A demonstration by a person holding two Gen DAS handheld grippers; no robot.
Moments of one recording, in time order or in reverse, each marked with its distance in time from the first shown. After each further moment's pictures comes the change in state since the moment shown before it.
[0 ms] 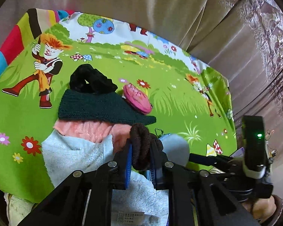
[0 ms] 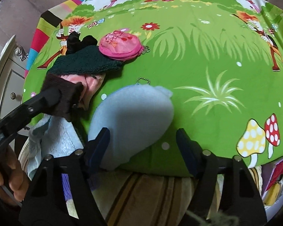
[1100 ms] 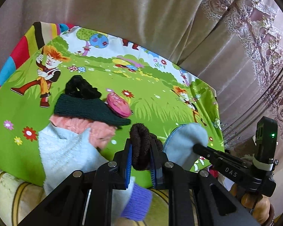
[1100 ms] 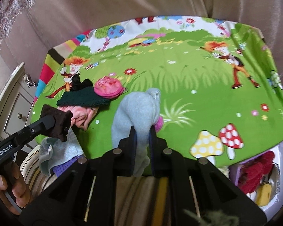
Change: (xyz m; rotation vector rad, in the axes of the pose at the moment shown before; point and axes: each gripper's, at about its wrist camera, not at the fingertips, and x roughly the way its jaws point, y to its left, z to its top) left arm -0.041 -0.045 -0.024 -0.013 -0.105 -0.029; right arm -0.094 -0.042 -0.027 0.047 -0.309 -0.044
